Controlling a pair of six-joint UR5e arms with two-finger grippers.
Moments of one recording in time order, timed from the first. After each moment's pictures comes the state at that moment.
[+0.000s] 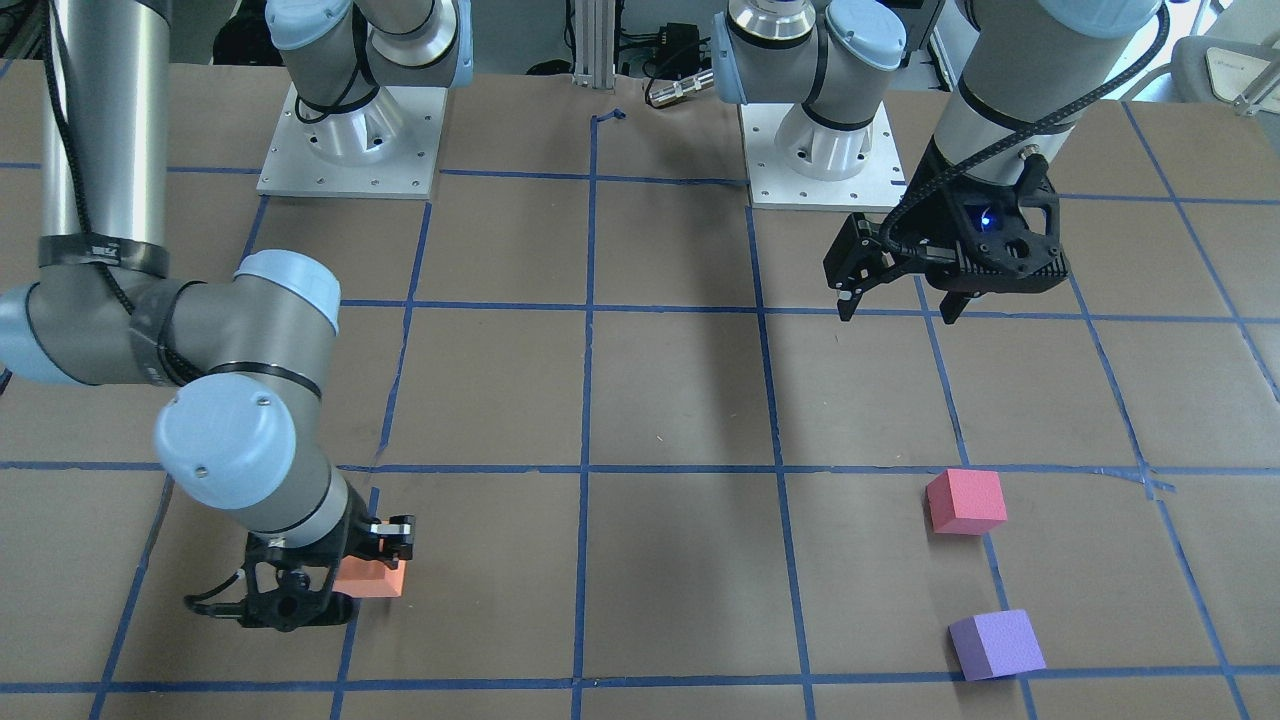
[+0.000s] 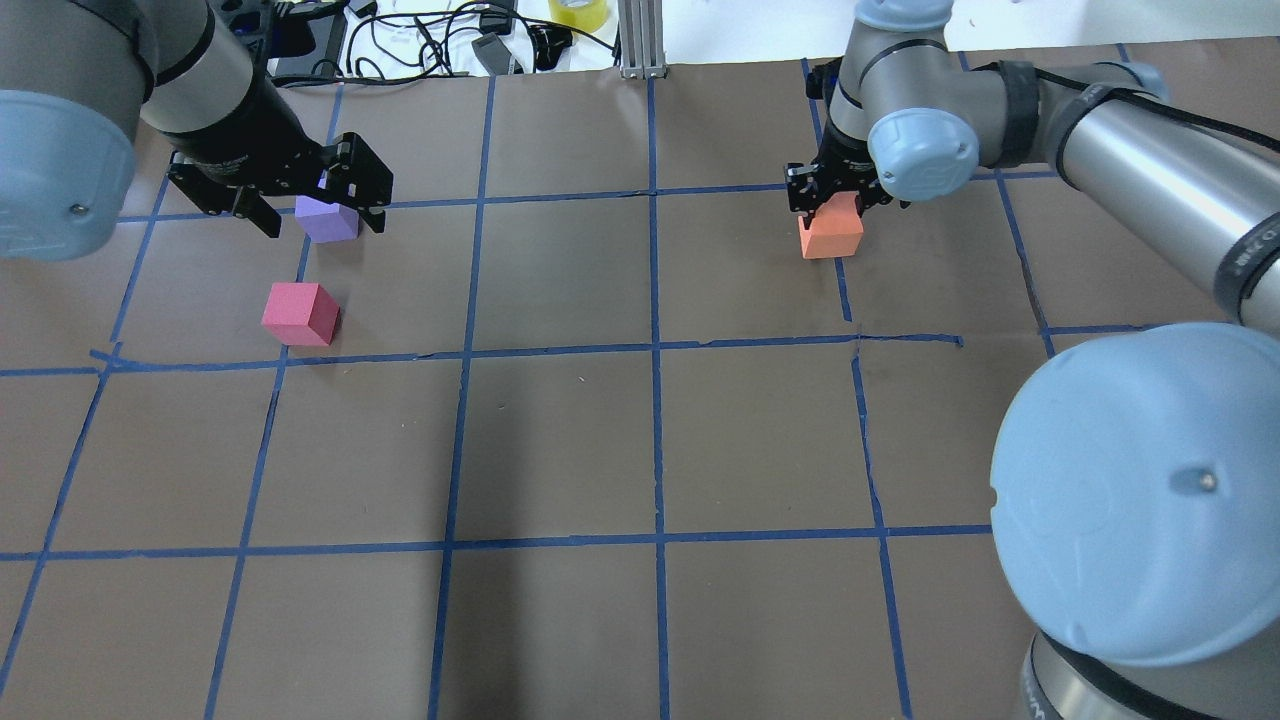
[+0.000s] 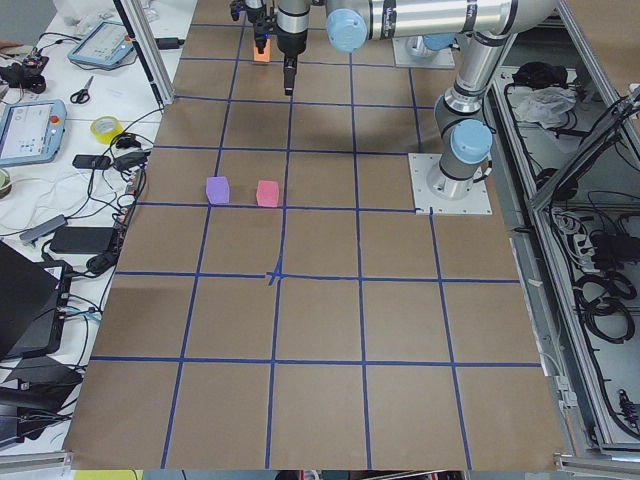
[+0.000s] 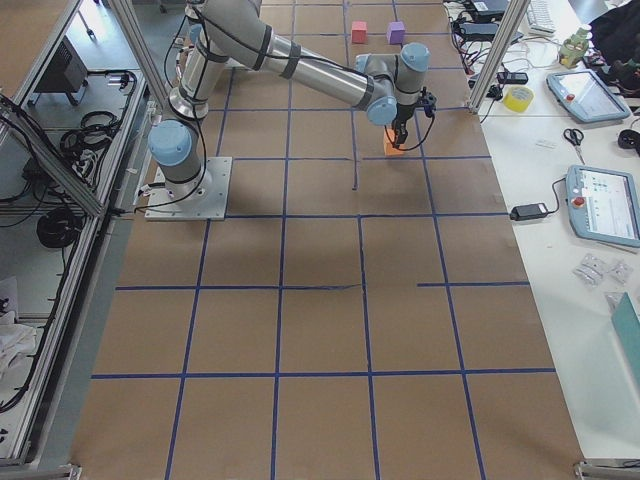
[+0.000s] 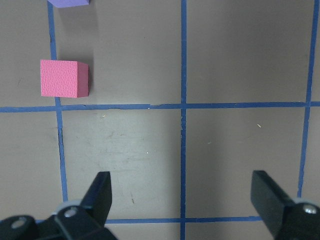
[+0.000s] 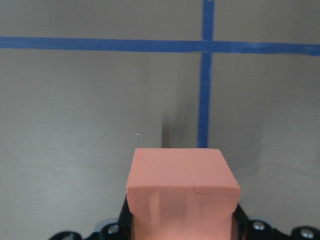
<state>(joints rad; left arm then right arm) -1.52 -1.59 -1.63 -1.40 1.56 0.05 1.63 -0.99 1.45 -2.06 -1.57 0.03</state>
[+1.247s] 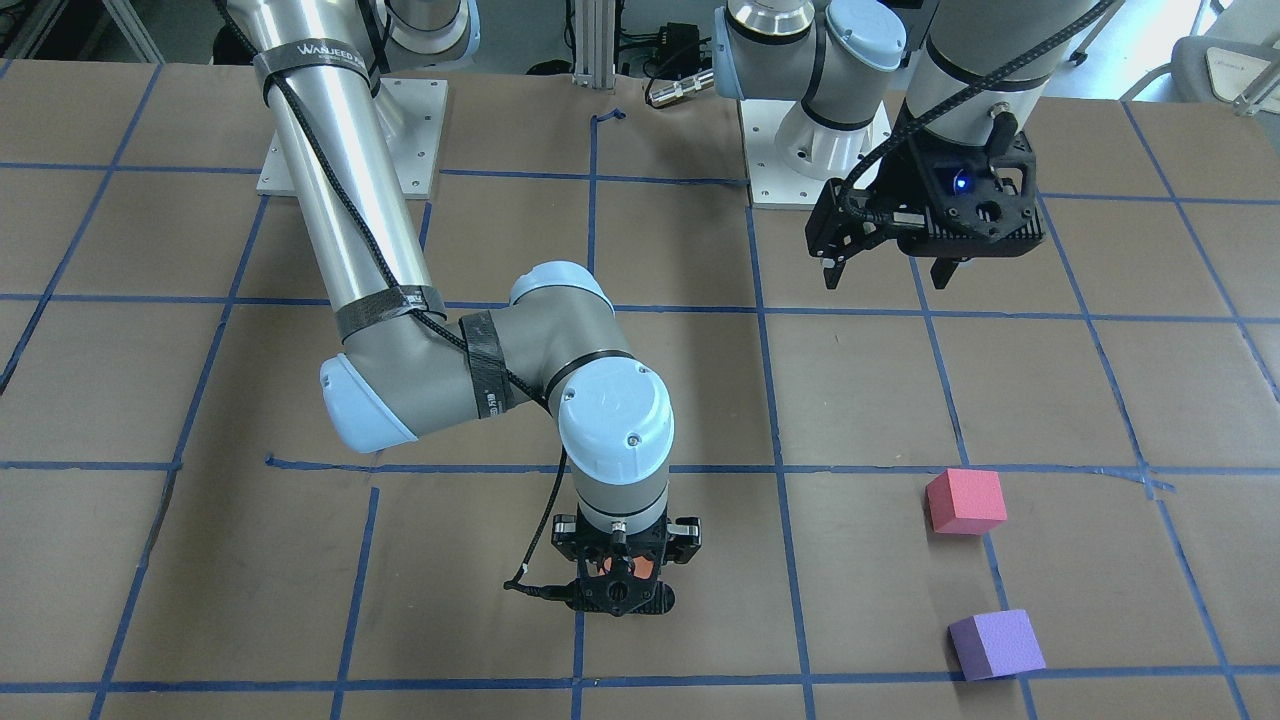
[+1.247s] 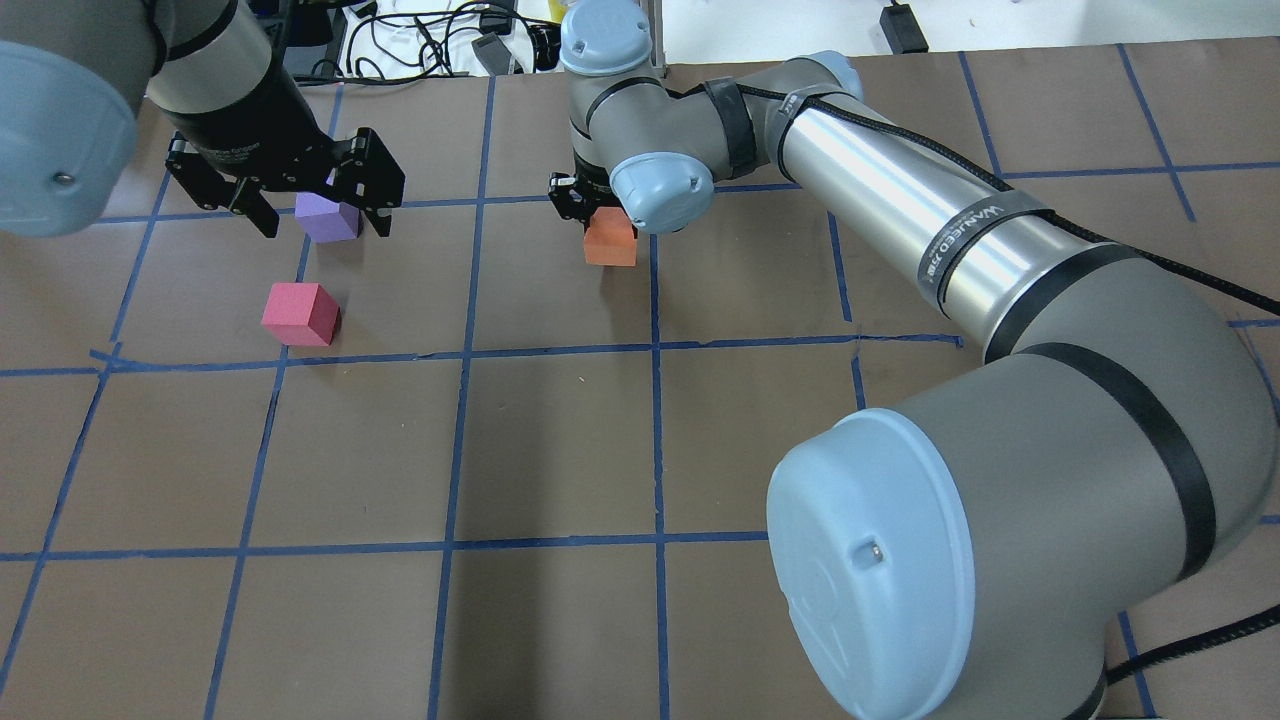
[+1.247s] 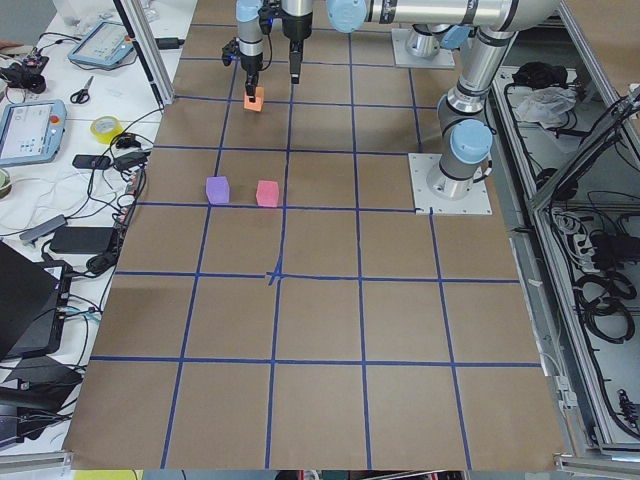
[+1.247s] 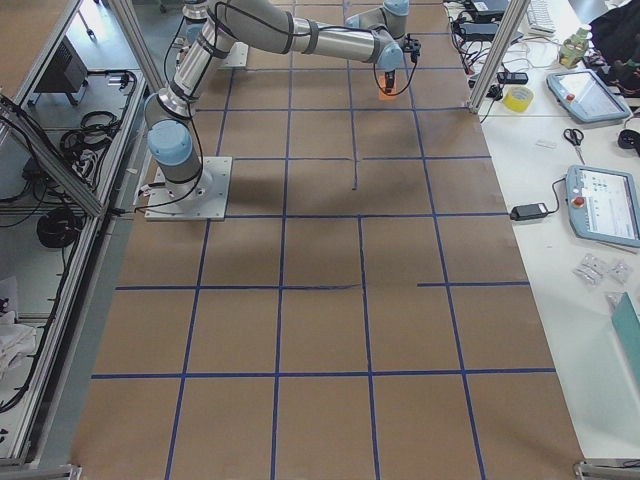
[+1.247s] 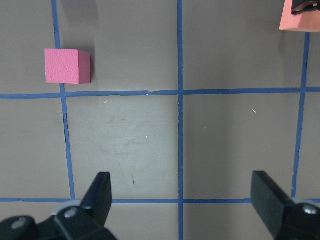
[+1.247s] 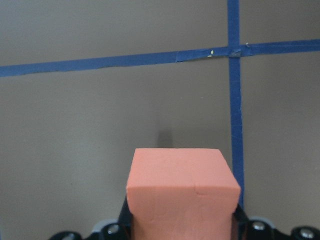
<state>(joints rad) -1.58 -1.59 -1.56 -1.51 1.63 0.00 1.95 -0.80 1.17 -2.06 -1.53 0.44</state>
